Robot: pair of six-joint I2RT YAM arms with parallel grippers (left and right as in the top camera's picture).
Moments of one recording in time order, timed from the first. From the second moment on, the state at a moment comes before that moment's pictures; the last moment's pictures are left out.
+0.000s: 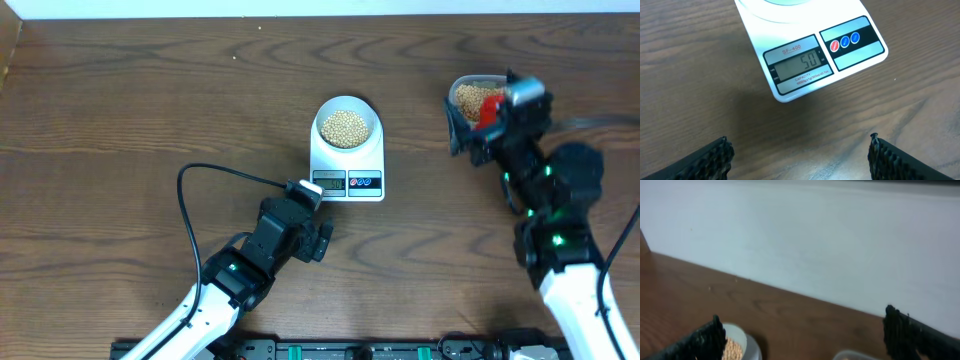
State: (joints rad) left arm -0.64 1.05 0.47 -0.21 -0.09 -0.16; right arm 0.10 1.01 0.63 0.36 -0.28 -0.08
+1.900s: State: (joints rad) left arm -0.64 1.05 0.47 -0.22 -0.09 -0.16; right arm 0.10 0.16 0.01 0.34 -0.27 -0.08
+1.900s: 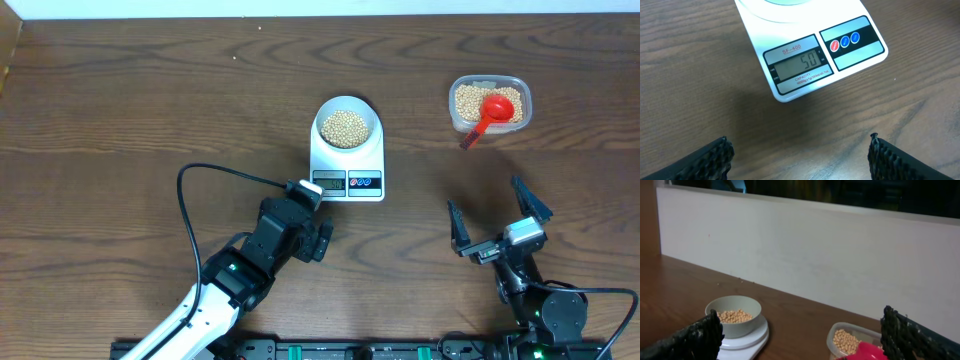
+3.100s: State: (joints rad) left arm -0.64 1.05 0.47 -0.21 -0.09 -0.16; right arm 0.08 0.01 0.01 -0.03 -0.27 -0.08
